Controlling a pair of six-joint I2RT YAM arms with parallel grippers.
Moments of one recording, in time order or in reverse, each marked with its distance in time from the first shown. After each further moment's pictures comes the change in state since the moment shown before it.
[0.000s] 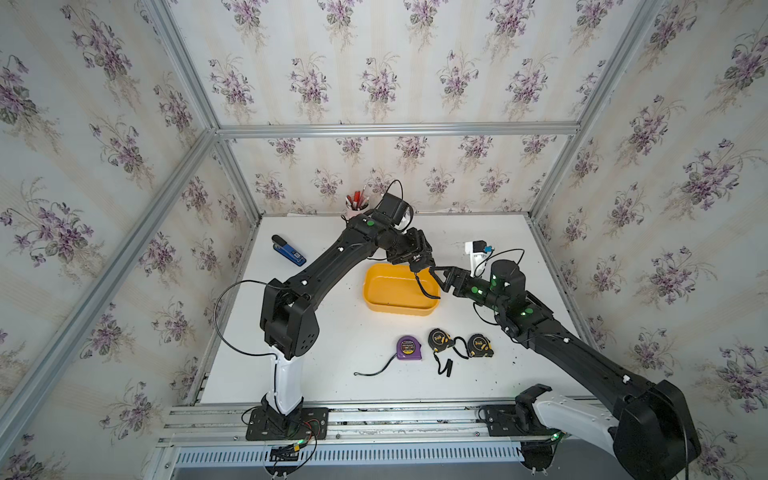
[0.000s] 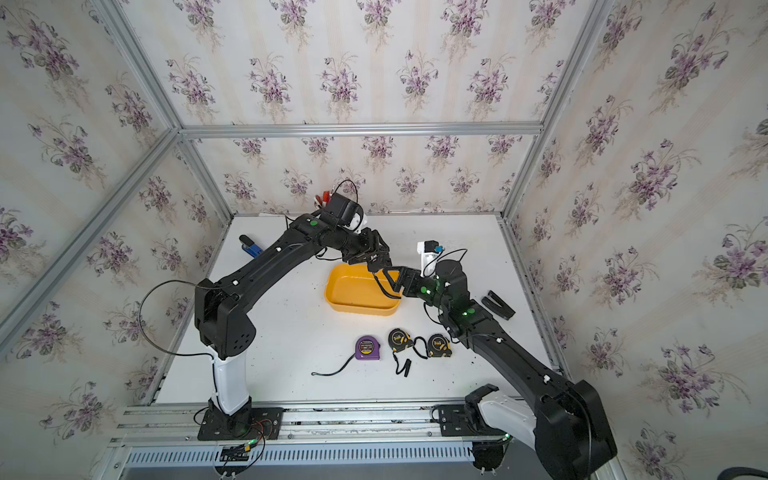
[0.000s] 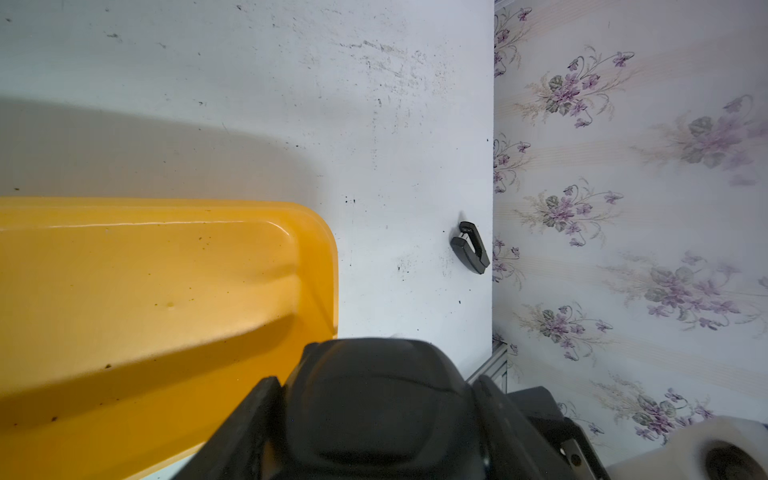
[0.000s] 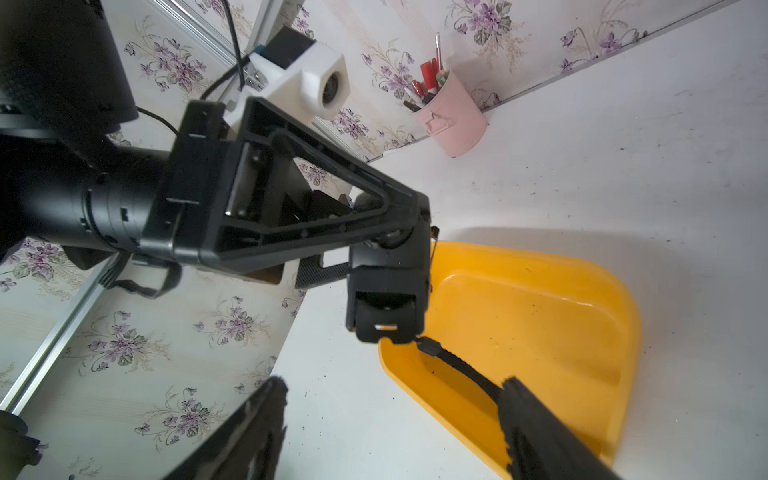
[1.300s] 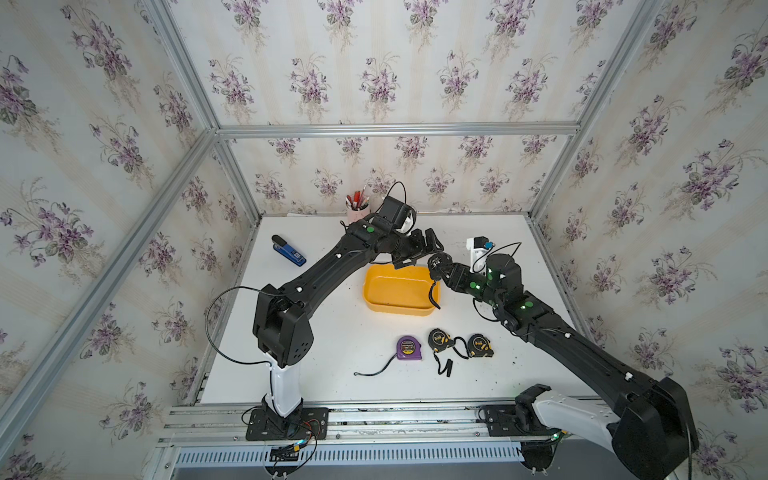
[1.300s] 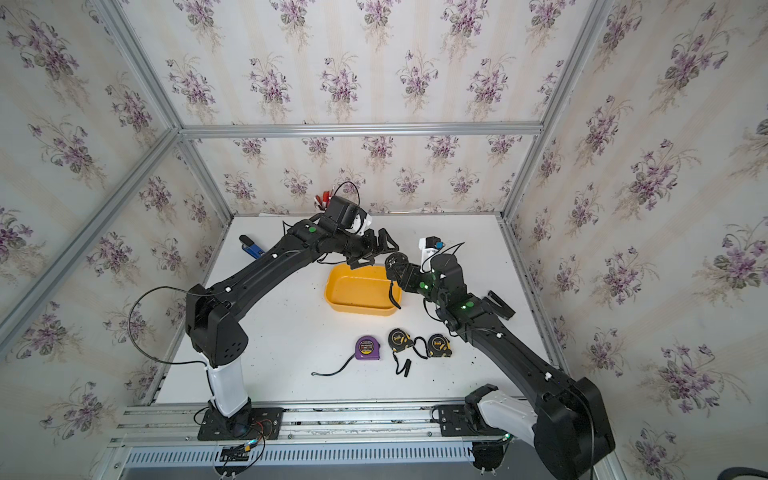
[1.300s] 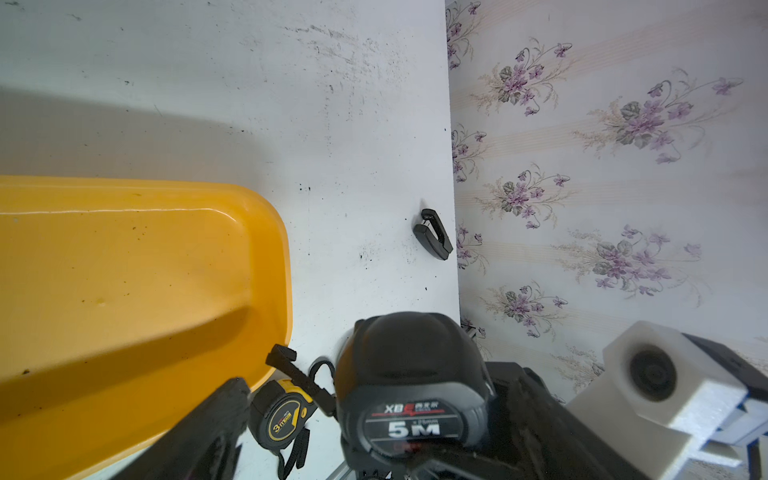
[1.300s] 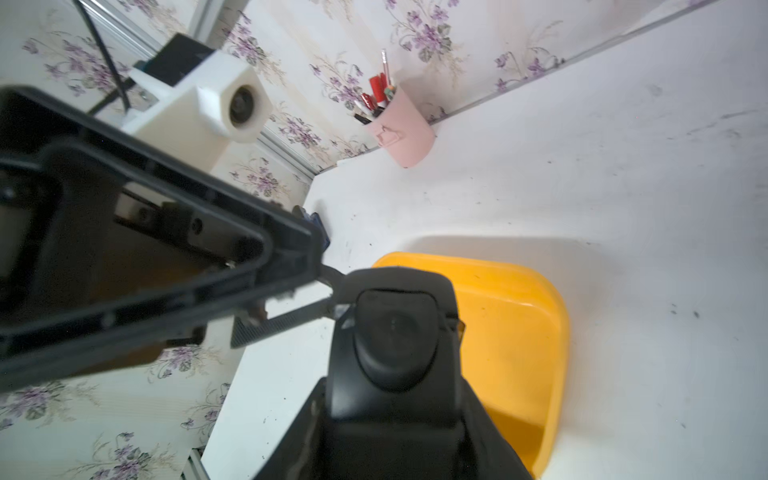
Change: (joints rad) left arm -0.026 -0.068 -0.084 0.098 0.033 -0.027; right arm 0.009 -0.001 0.085 -0.219 0.192 -0.041
